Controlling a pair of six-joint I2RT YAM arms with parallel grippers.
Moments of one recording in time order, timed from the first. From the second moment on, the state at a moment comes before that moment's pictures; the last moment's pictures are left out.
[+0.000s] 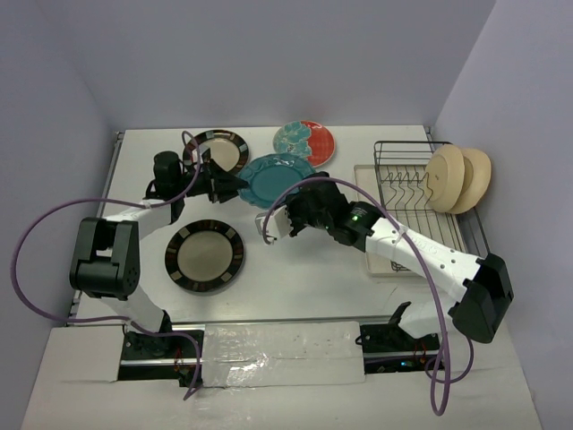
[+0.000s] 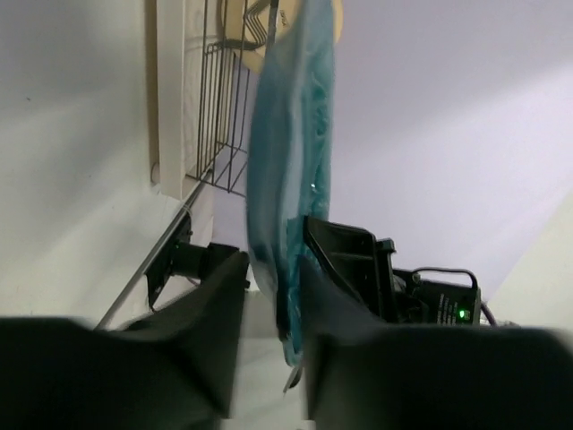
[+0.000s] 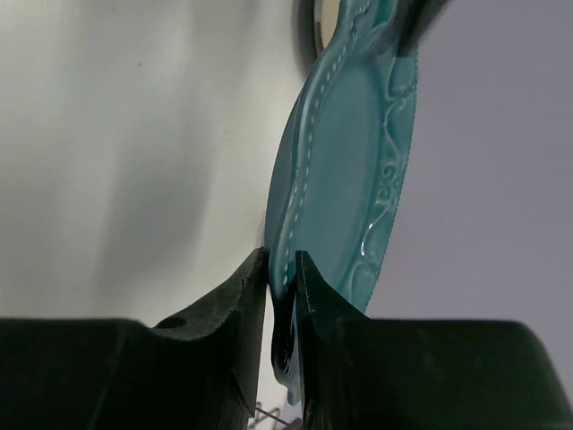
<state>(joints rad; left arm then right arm) -0.15 1.66 0.90 0.50 1.08 -1.42 0.84 1.32 1.11 -0.38 -0.02 -1.32</state>
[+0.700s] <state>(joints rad) 0.01 1.59 1.21 -0.14 0.90 -0.78 0.59 1.31 1.34 -0.72 -0.27 -0.66</state>
